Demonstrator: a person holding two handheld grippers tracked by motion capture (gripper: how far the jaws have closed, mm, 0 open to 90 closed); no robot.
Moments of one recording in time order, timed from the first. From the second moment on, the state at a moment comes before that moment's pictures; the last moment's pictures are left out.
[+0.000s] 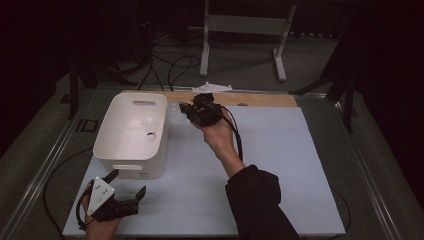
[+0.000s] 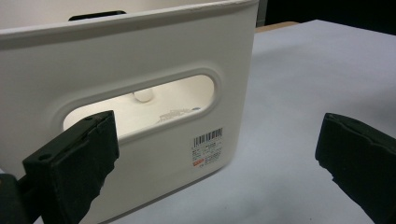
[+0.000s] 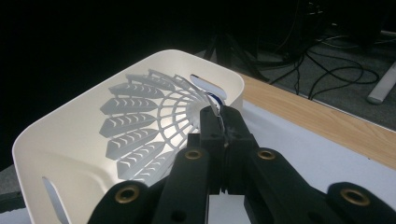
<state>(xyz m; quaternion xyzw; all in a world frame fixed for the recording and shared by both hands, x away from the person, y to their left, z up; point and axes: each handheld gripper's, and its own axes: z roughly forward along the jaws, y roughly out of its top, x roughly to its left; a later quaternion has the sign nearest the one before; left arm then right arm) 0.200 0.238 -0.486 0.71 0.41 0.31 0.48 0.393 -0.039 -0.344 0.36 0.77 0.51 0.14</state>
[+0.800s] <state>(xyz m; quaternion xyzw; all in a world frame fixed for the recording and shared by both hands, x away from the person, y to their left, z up) 0.200 0.238 -0.485 0.71 0.41 0.31 0.48 0.397 -0.024 -0.341 0.35 0.77 0.52 0.13</state>
